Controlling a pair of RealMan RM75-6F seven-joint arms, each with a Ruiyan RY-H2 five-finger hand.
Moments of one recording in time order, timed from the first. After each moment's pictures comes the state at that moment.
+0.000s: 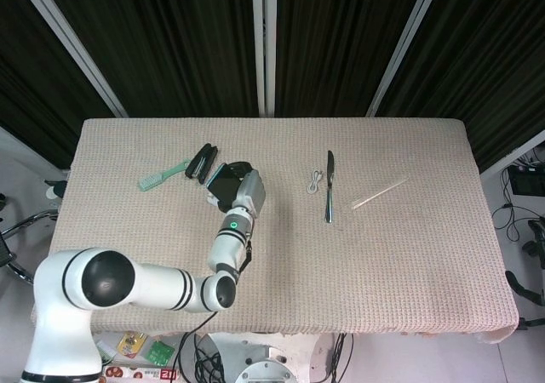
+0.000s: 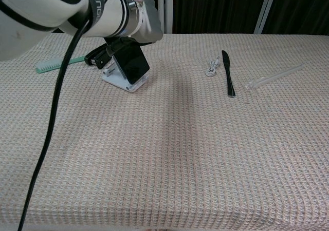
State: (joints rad) left arm -1.66 -1.61 -0.02 -1.54 -0.11 1.08 1.82; right arm -0.01 -1.13 0.09 -1.38 -1.44 1.51 0.20
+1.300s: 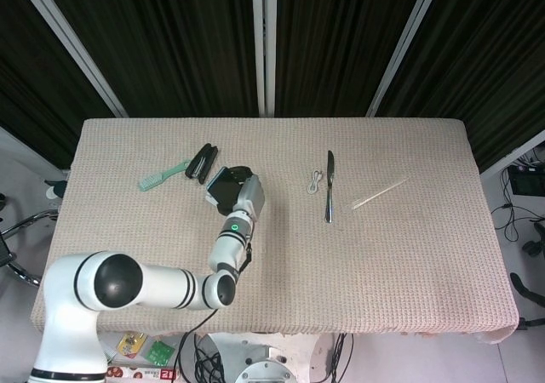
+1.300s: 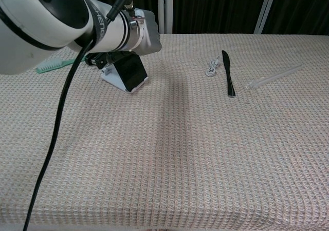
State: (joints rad) left arm -1.64 -1.66 0.01 -1.46 -0.10 1.00 1.81; right arm -0.02 -1.13 0.09 -1.34 -1.42 1.50 0.23
